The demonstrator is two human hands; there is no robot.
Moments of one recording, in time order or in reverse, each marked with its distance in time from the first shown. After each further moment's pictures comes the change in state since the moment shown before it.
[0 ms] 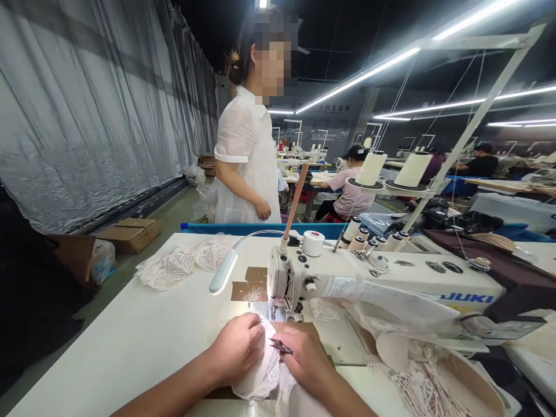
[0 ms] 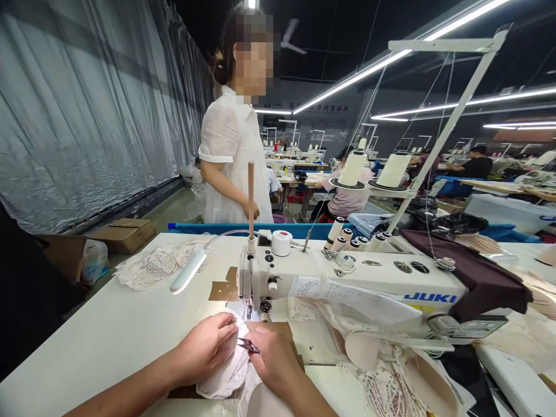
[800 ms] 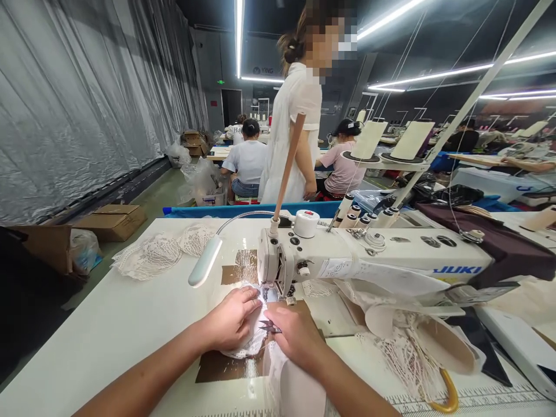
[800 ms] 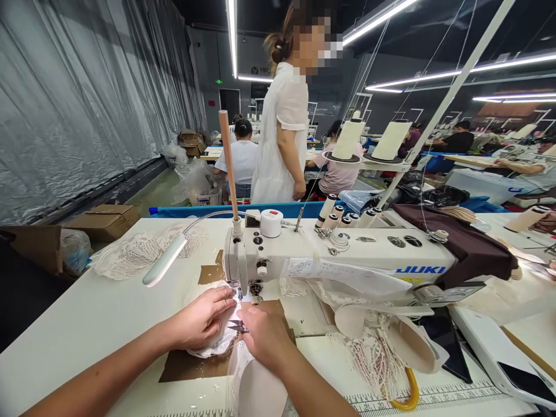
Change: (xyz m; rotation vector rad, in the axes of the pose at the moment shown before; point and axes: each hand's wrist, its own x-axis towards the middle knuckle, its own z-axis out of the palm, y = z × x) left_hand 0.023 -0.020 -0.006 0.117 0.030 0.256; right_hand 0.000 0.002 0.001 -0.070 -0.023 0.082
